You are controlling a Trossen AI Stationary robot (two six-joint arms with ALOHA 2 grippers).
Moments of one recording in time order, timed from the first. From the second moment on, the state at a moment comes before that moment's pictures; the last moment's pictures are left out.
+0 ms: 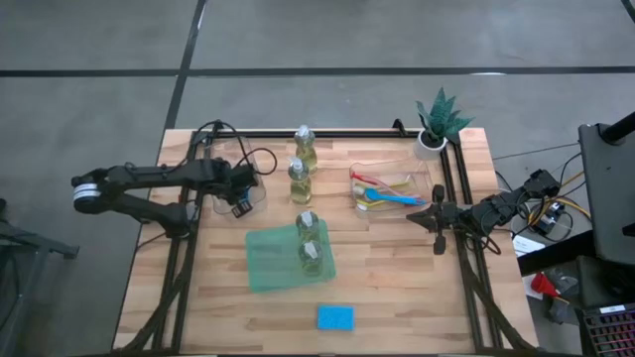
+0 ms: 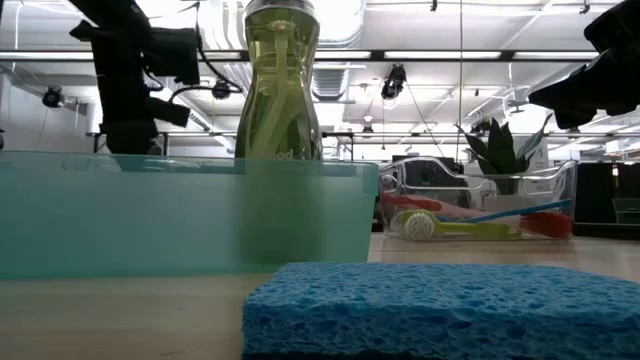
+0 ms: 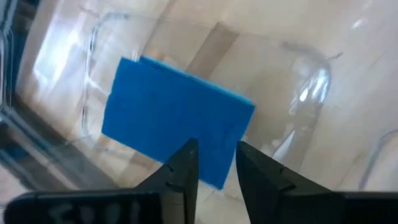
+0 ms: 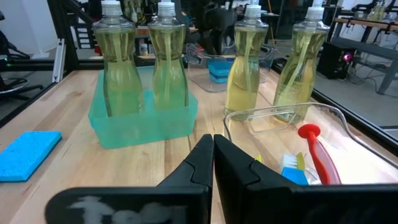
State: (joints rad) left arm 0.31 1.14 0.76 -0.98 -0.32 -0.26; right arm 0.50 0.02 0.10 -0.26 0.60 0.12
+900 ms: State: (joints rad) left arm 0.16 0.96 0.93 -0.95 0.18 -0.80; right arm 0.50 0.02 0.10 -0.26 0.60 0.12
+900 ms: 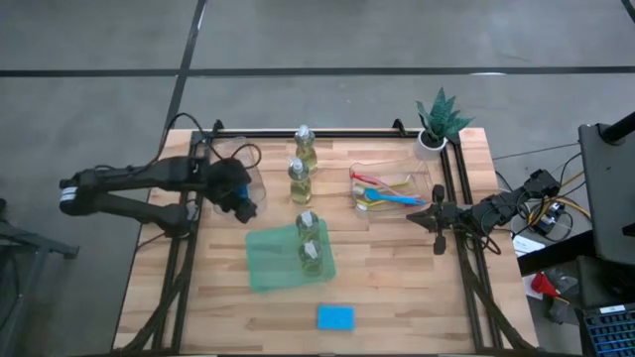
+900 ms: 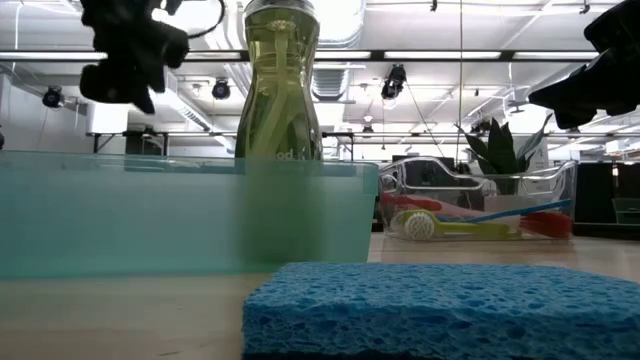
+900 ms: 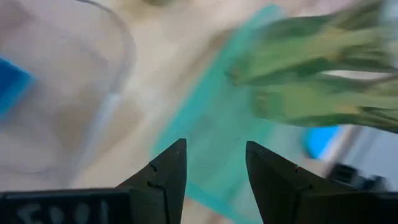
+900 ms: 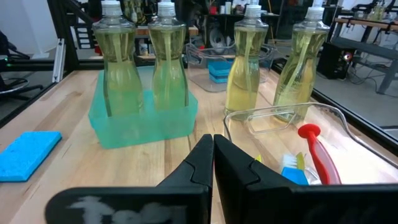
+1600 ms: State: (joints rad) left arm -0.58 1.12 0.94 -0.31 -0.41 -1.56; right arm 0.50 0.02 0.10 -0.26 0.60 0.12
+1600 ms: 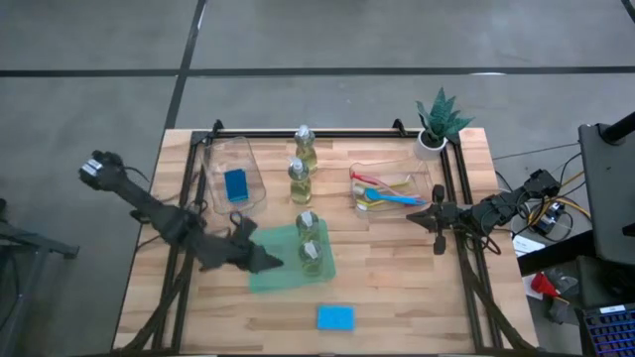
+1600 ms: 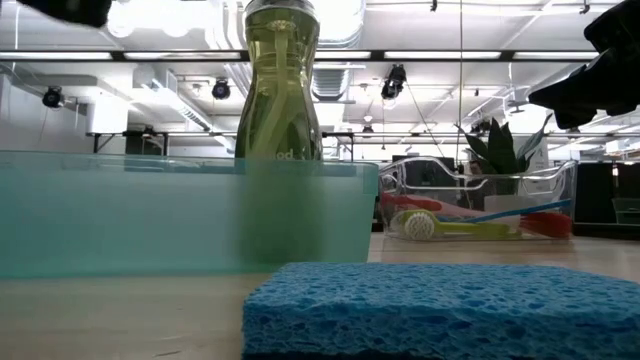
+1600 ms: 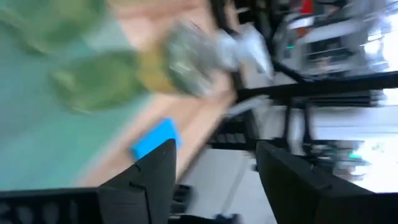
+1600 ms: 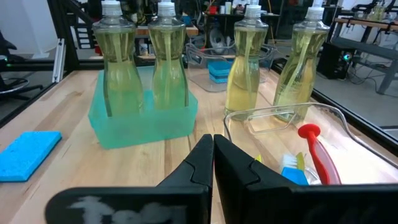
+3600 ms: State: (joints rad) left arm -0.64 2.18 1.62 -0.51 -0.36 -1.97; right arm 0.50 0.02 0.10 -0.26 0.60 0.12
